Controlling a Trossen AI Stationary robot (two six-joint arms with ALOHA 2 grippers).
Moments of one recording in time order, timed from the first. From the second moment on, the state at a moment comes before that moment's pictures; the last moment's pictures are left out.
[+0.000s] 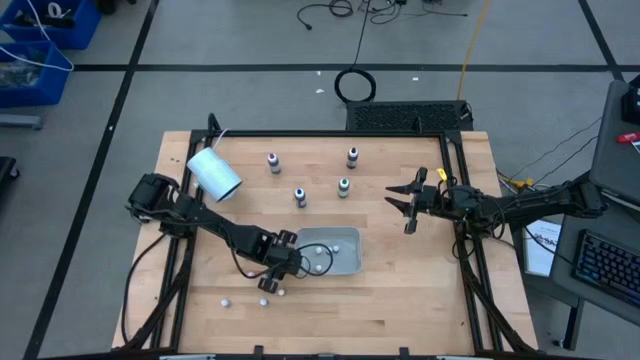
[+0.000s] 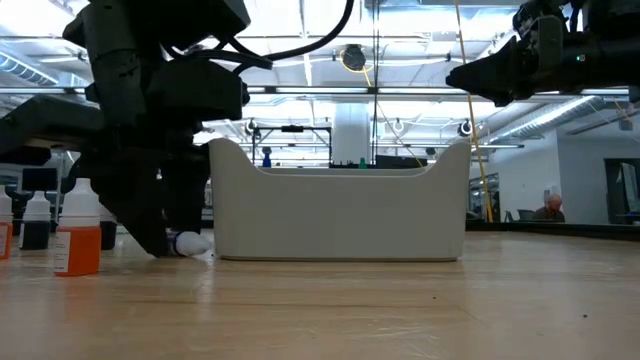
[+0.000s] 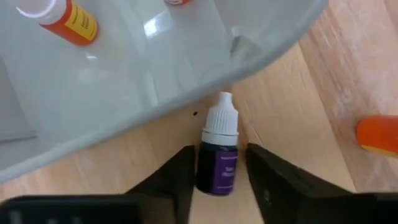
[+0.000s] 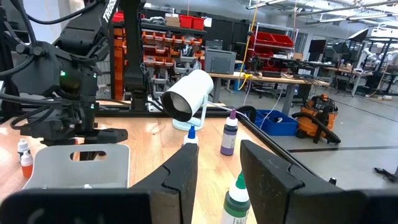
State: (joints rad) left arm -0.33 1.77 0.94 -0.37 -0.03 0.05; right arm 0.00 0.67 0.13 0.58 0.26 -0.10
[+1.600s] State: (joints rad) left arm -0.10 1.77 1.40 -0.51 -0.28 0.42; right arm 0.17 1.28 0.43 0.66 0.23 -0.27
